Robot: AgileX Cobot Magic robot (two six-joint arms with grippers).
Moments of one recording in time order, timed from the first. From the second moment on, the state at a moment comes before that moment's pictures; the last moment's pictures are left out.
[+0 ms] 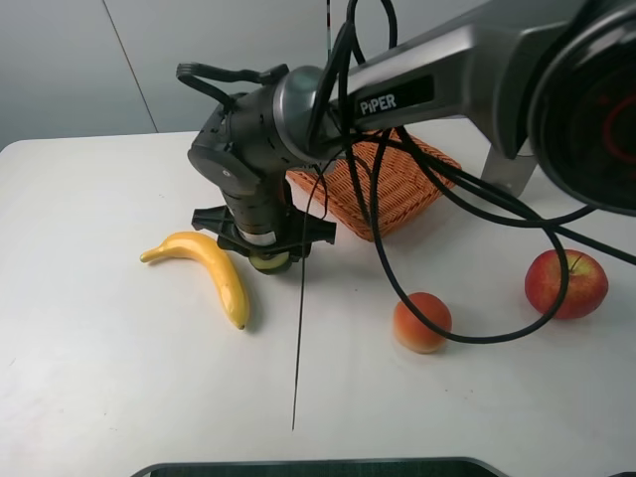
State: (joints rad) left arm 0.05 0.00 -0.51 0.02 1.08 -0.02; right arm 0.97 2.28 -1.61 -0.31 0.84 1.28
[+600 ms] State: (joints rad) left arm 0.05 0.00 -0.51 0.02 1.08 -0.02; right arm 0.95 2.11 -1.61 -0.26 0.90 0.67
